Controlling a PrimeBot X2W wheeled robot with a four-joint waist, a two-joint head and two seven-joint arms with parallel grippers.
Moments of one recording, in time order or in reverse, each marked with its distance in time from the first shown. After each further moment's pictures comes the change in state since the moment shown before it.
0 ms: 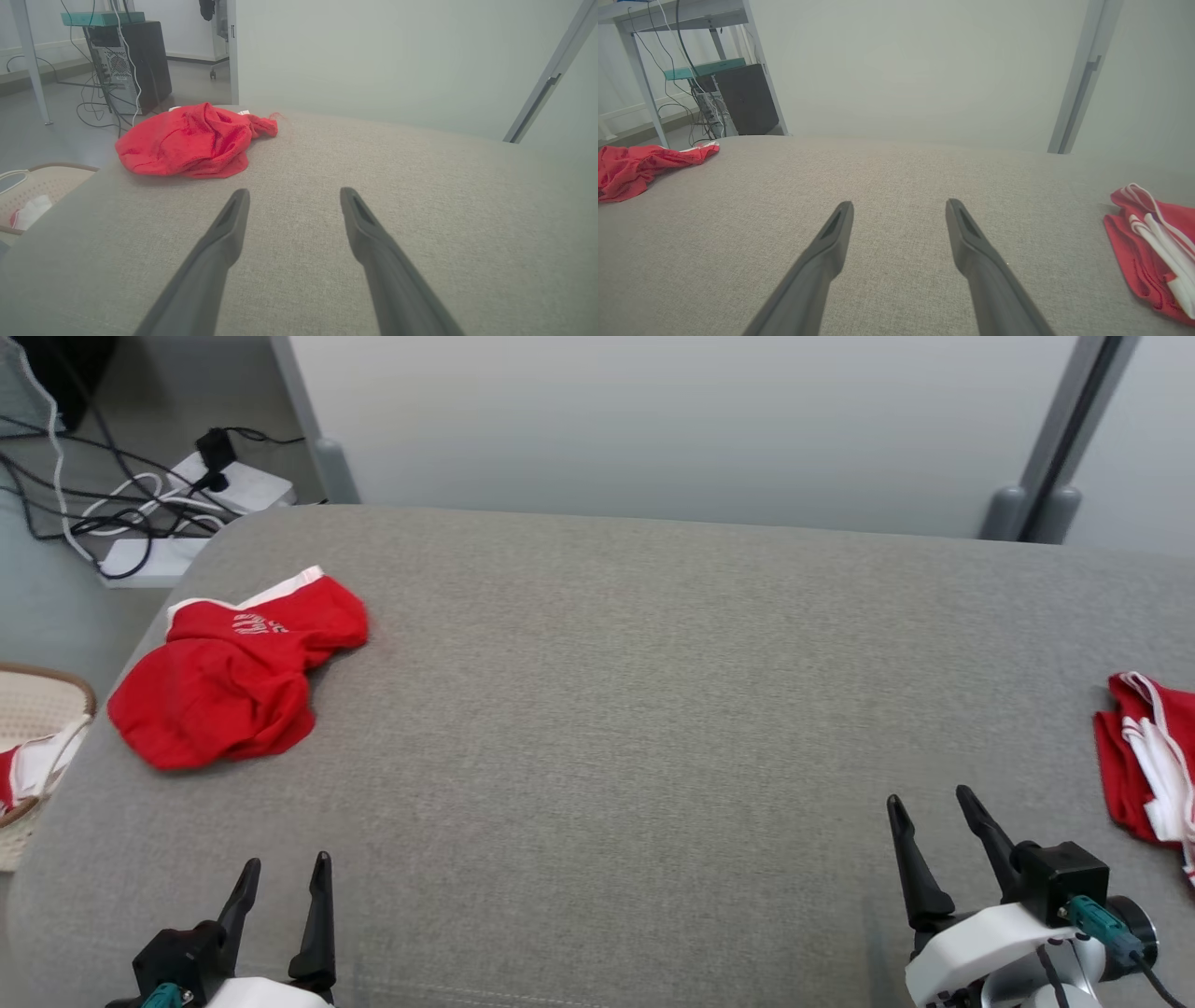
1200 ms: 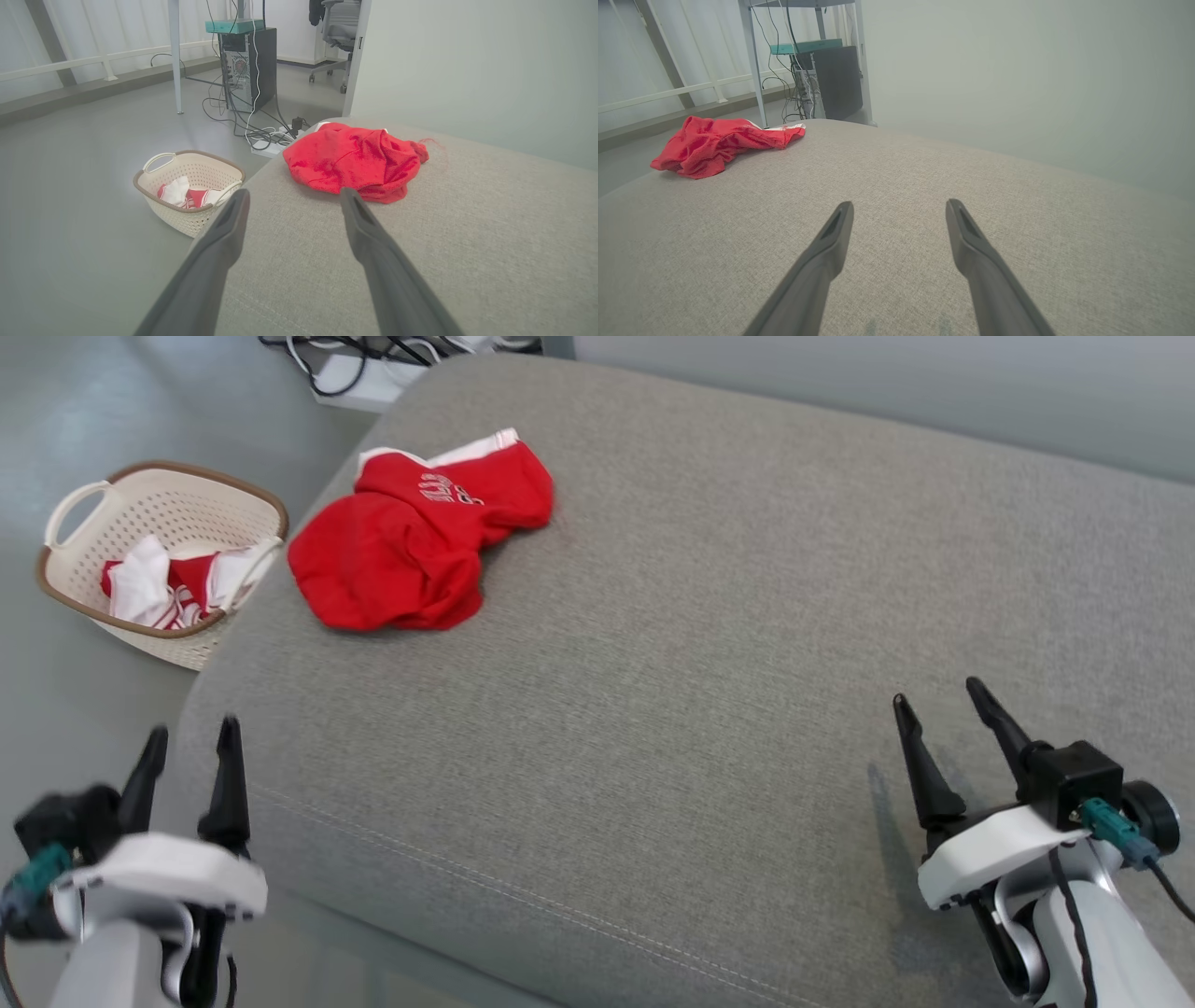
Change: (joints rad) left arm -0.251 0.123 0.014 0.150 -0.137 -0.010 0.000; right arm -0.162 -0.060 0.056 0.015 -0.019 0.000 0.004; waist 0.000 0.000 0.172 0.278
